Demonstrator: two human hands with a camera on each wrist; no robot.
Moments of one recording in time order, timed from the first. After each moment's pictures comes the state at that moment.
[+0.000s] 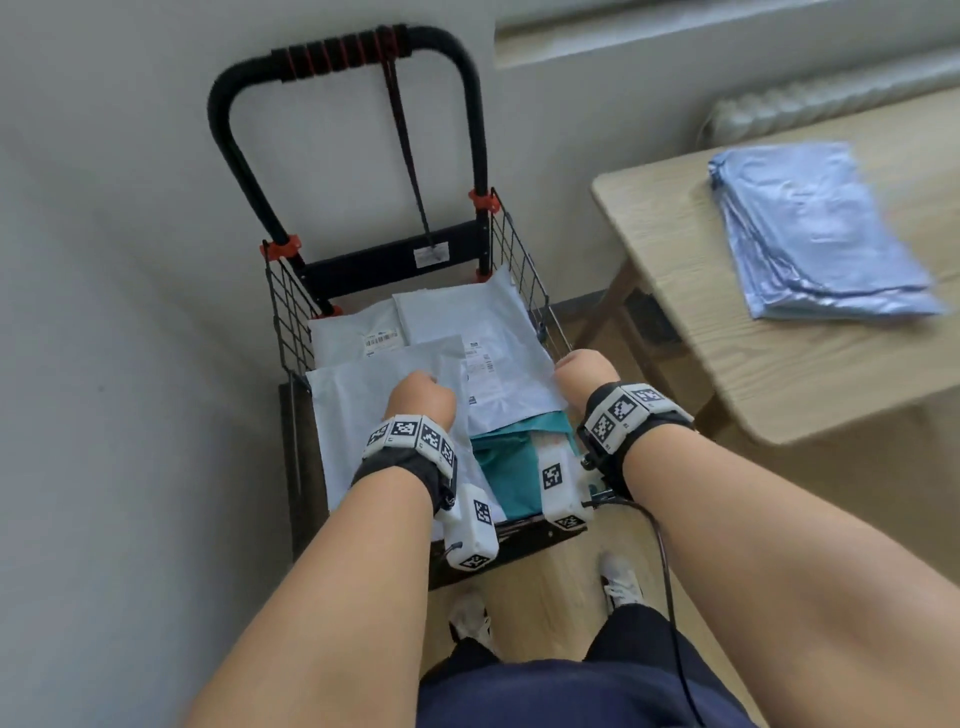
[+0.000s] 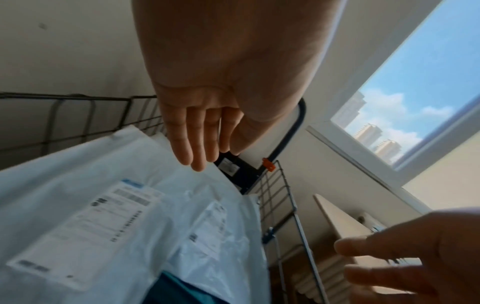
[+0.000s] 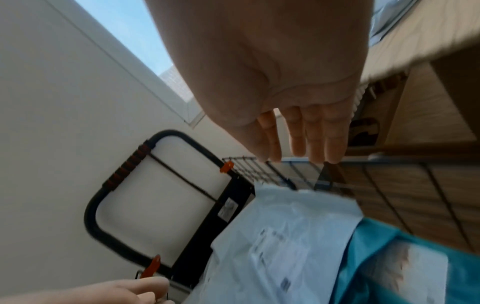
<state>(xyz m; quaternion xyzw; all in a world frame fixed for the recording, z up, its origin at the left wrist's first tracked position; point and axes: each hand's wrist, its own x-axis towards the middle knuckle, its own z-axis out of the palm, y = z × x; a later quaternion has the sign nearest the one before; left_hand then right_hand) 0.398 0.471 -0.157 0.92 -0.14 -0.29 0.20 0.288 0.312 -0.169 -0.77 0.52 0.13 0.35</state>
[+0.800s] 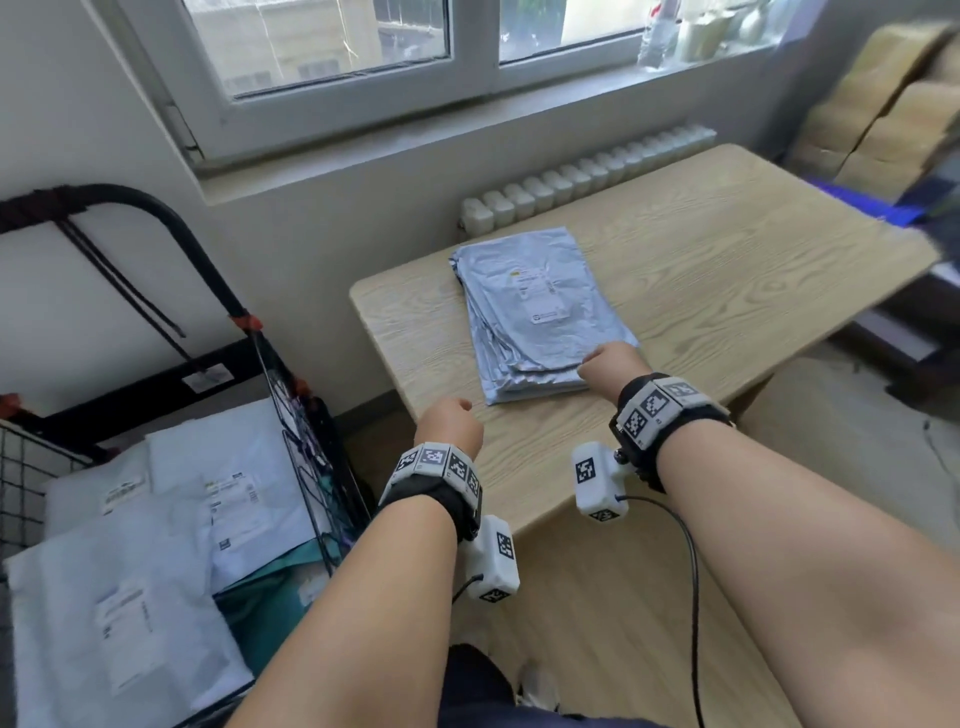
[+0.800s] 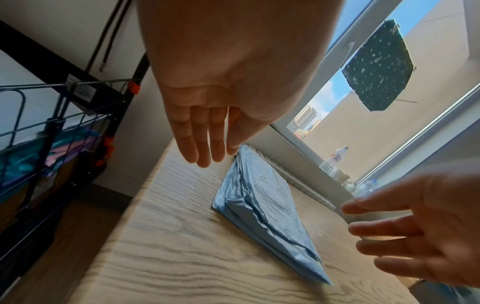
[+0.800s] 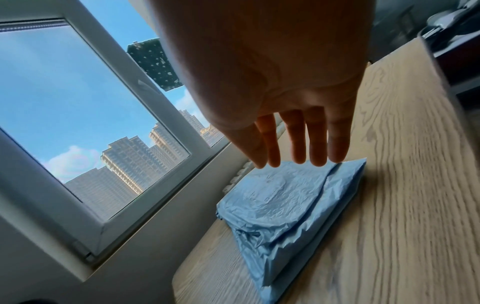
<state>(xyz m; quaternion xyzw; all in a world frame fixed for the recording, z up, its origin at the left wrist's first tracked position) 0.159 0.134 -0.119 0.87 -0.27 -0.34 0.22 0.020 -0.018 -0.099 -0.74 0.59 0.01 0.32</state>
